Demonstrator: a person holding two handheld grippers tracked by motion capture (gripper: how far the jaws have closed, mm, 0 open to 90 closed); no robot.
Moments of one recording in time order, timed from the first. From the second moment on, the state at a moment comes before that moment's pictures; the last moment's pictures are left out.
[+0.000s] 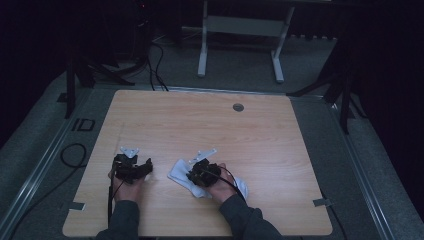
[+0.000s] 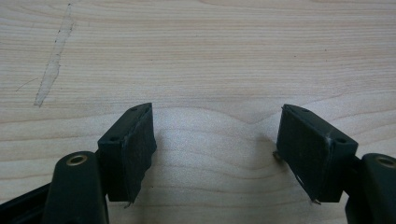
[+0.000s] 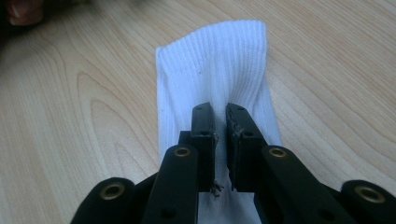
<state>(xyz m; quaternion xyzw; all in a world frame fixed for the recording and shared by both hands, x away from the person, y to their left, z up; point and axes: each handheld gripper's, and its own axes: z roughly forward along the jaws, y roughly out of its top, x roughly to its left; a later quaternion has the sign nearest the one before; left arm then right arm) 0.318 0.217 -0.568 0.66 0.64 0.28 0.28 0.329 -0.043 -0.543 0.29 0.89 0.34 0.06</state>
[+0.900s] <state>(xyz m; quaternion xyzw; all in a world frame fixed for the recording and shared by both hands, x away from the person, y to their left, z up) 0.298 0.176 -0.538 0.73 0.53 0.22 0.38 0.326 -0.087 -0.506 0.29 0.88 0.37 0.11</state>
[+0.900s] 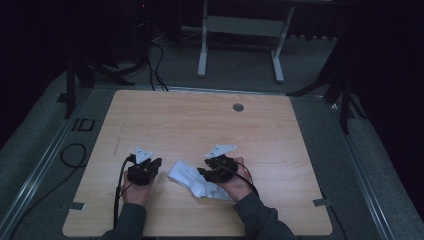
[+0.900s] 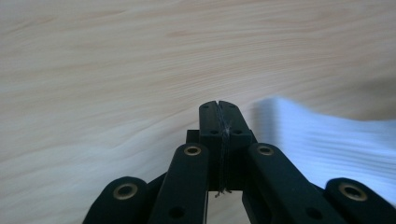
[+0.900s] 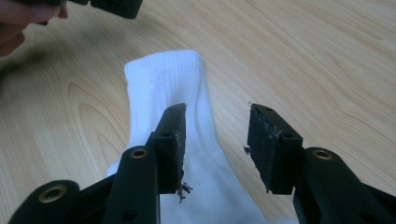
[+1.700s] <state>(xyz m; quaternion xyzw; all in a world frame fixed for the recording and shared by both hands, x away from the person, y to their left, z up) 0.298 0.124 -0.553 0.82 0.44 0.20 0.31 0.306 -0.146 -0.501 0.33 0.87 0.34 0.12</state>
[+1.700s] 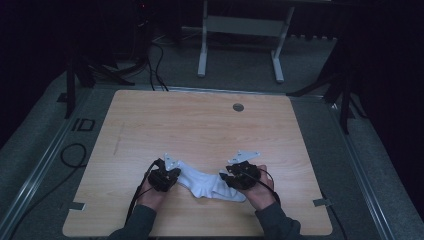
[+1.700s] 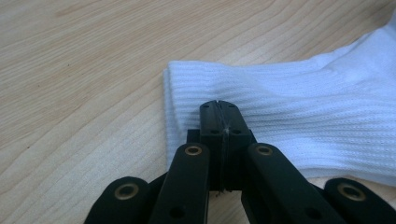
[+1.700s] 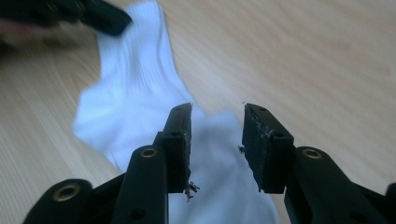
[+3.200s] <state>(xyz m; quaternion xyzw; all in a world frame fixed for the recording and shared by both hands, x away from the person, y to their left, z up) 0.292 0.124 -0.553 0.82 0.45 0.19 0.30 0.295 -0.230 -0.525 0.41 0.85 0.30 0.12</state>
